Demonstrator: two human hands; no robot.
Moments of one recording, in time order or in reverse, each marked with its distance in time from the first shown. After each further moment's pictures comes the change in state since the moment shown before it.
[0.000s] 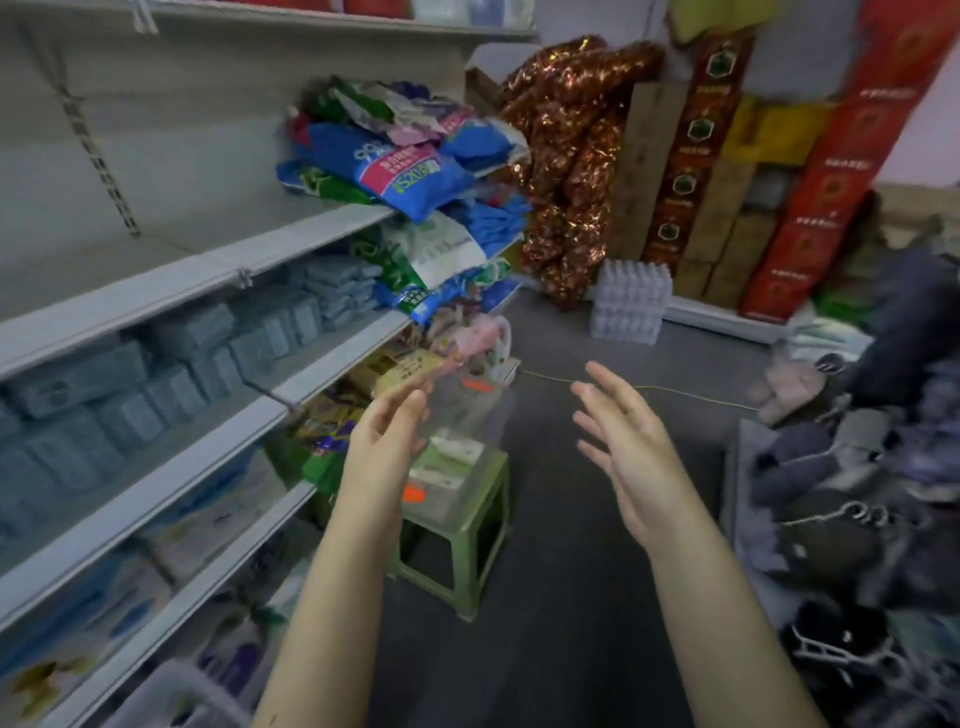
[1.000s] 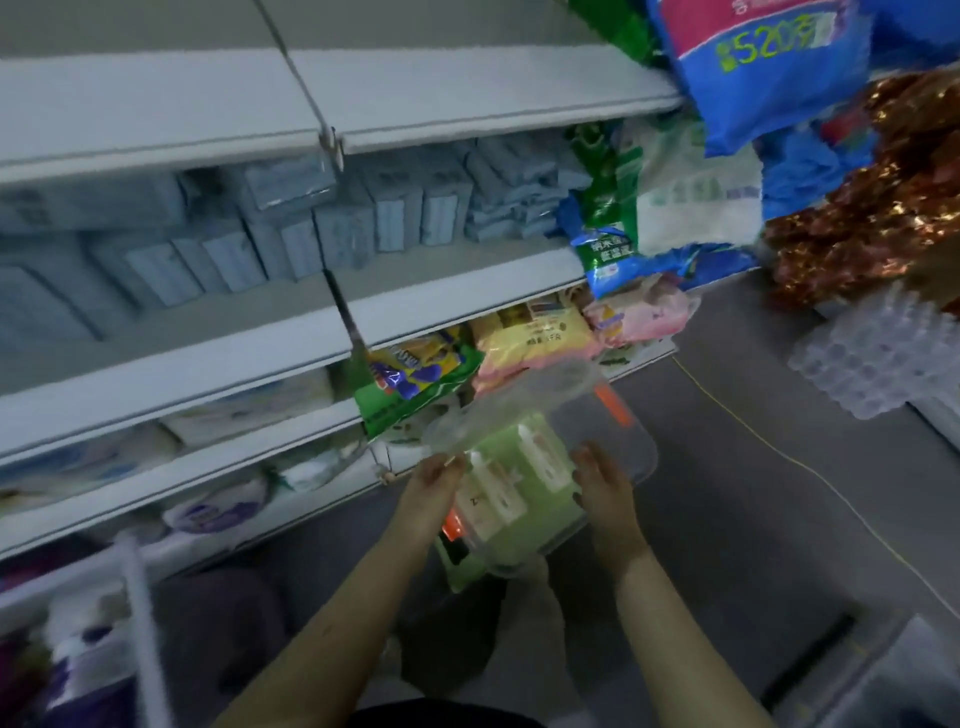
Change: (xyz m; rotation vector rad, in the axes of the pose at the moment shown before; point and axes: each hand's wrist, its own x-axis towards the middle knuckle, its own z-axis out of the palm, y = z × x) left_hand 0.287 -0.233 -0.052 0.045 0.391 -0.670; right_hand 0.383 0.242 0.152 -0.479 -0.330 0.388
